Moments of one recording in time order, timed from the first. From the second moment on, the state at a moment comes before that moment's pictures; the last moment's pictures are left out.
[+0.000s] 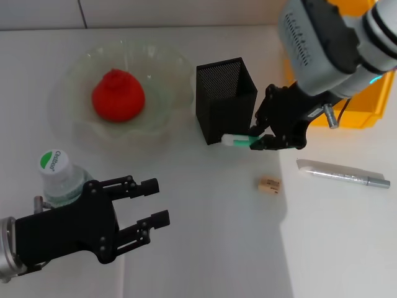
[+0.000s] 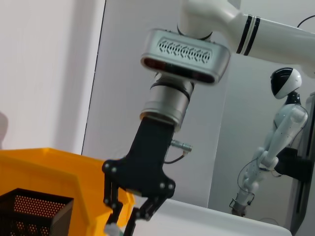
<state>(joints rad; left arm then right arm) -0.27 -2.07 0.90 0.45 1.69 1.79 -0.92 0.87 2.08 -1.14 -1.01 -2.45 -1.60 1.55</state>
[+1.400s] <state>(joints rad) -0.26 -2.06 0.91 0.43 1.69 1.80 -0.93 0.71 2.09 -0.83 -0.47 -1.53 -1.38 1.11</state>
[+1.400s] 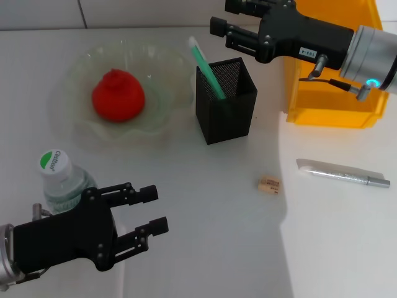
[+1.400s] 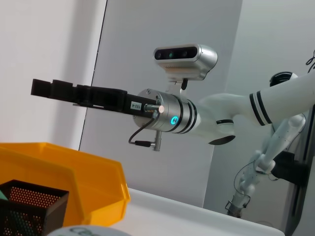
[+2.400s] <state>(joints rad) -0.26 -2.06 0.90 0.43 1.68 1.80 -0.92 0.76 2.08 -1.37 -1.21 -2.54 -1.70 2.18</state>
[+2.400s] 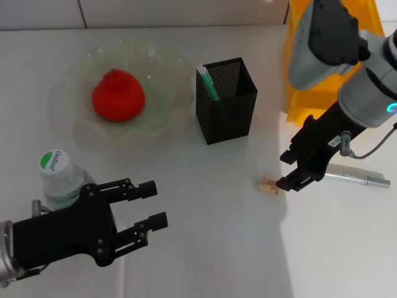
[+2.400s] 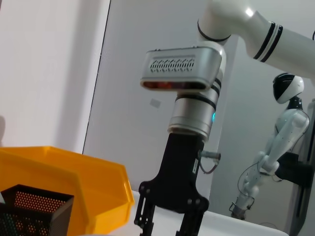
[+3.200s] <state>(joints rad) -0.27 -2.07 0.90 0.43 1.68 1.78 -0.92 0.77 2.09 -1.62 -1.09 -2.56 -1.46 2.30</state>
